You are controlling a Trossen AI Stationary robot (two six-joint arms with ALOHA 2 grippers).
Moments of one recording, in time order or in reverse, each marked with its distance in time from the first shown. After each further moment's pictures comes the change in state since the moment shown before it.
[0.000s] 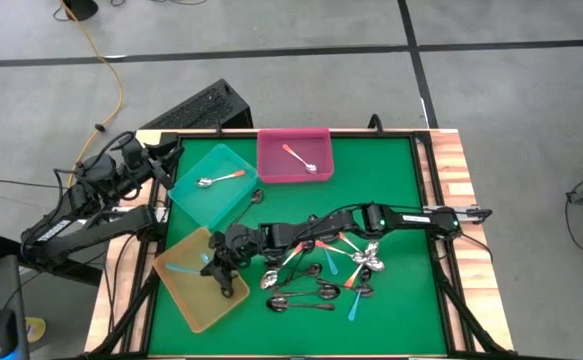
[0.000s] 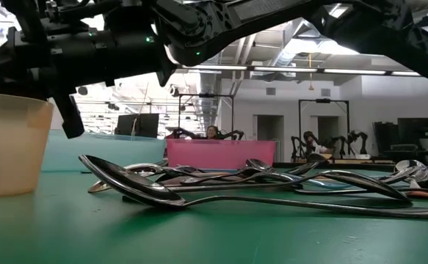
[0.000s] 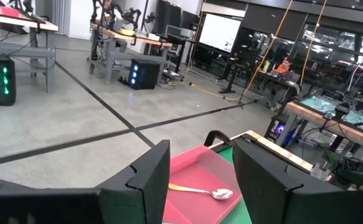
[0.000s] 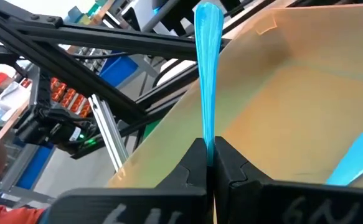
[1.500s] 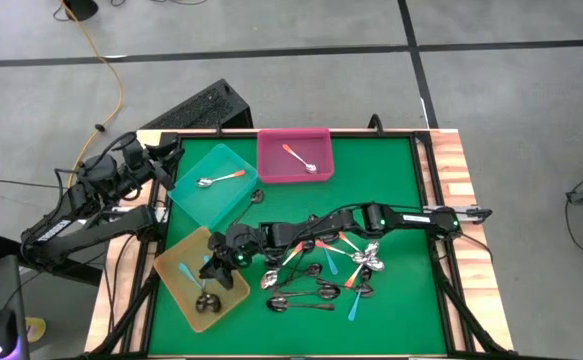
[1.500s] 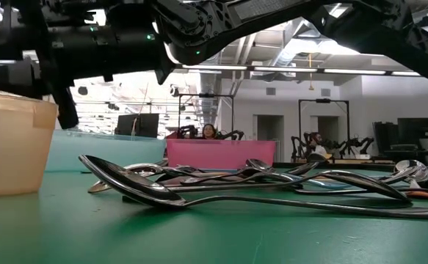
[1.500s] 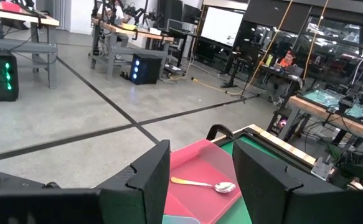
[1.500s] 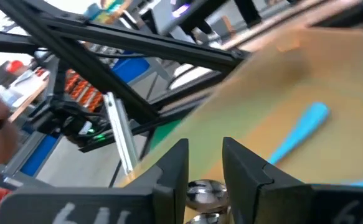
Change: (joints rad) left arm 0.000 0.000 0.000 -0.031 0.000 0.000; right arm -0.002 -0.003 0.000 0.049 -0.048 -0.078
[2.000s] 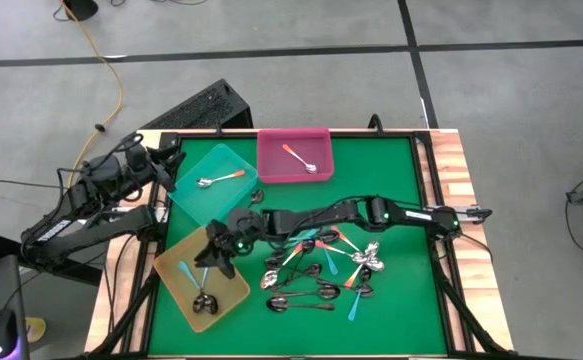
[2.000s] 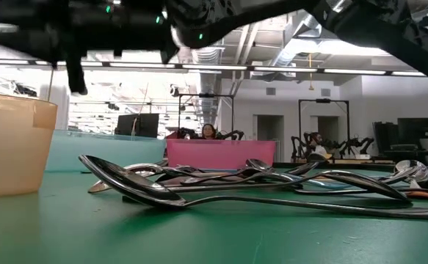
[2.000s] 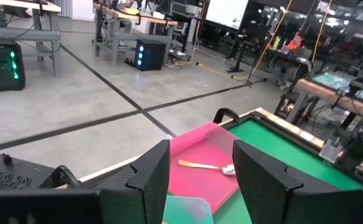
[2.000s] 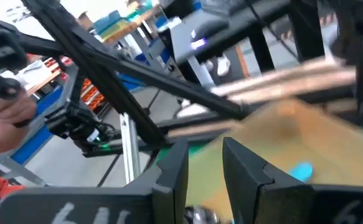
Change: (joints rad) left arm 0.000 0.000 0.000 -0.072 0.001 0.008; right arm -0.044 -0.077 0.001 -0.005 -0.054 -0.150
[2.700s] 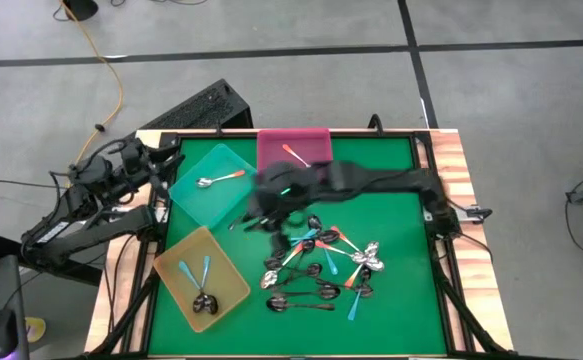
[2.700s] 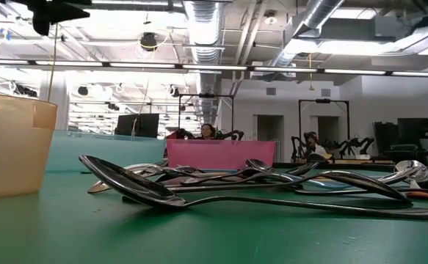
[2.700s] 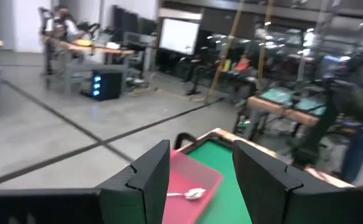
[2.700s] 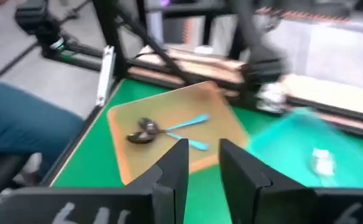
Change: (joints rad) left arm 0.000 -0.050 0.000 0.128 0.175 0.069; right arm -0.002 -0.584 0.001 -0.971 0.246 -0.584
